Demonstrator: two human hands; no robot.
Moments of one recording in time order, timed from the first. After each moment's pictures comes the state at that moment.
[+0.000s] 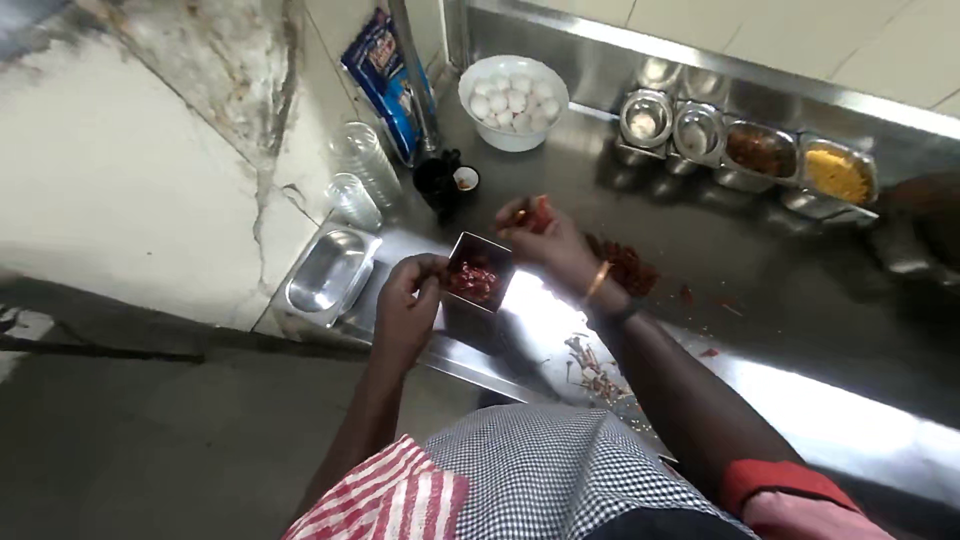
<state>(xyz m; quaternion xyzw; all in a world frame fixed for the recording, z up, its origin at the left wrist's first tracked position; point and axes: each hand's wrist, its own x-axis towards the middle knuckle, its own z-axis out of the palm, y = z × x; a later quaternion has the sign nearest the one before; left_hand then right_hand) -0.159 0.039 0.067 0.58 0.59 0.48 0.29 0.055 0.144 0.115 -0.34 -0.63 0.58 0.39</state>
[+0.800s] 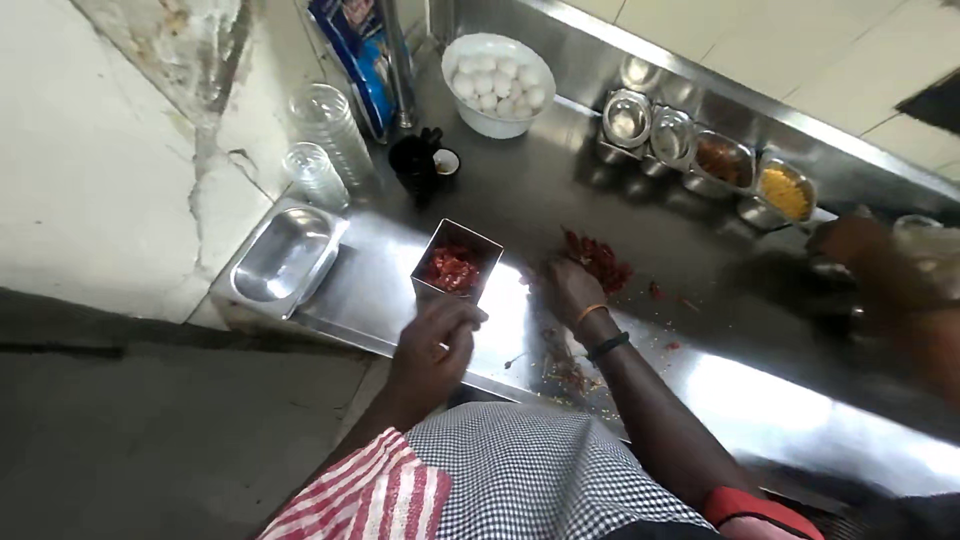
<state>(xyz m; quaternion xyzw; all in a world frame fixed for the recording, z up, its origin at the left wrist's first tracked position) -0.111 -0.005 0.059 0.67 0.49 0.48 0.28 0.126 0.132 0.039 -0.63 -0.76 0.16 -0.05</state>
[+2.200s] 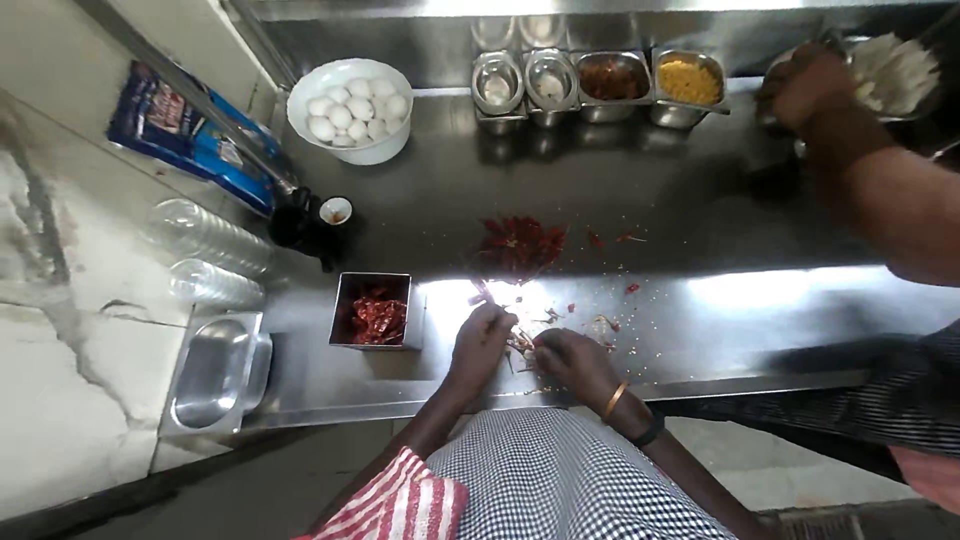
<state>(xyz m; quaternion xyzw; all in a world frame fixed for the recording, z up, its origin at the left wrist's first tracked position) 0.016 0.047 0.021 0.66 0.48 0.30 0.49 0.212 -0.020 0.020 -0.66 -0.64 0.33 0.20</state>
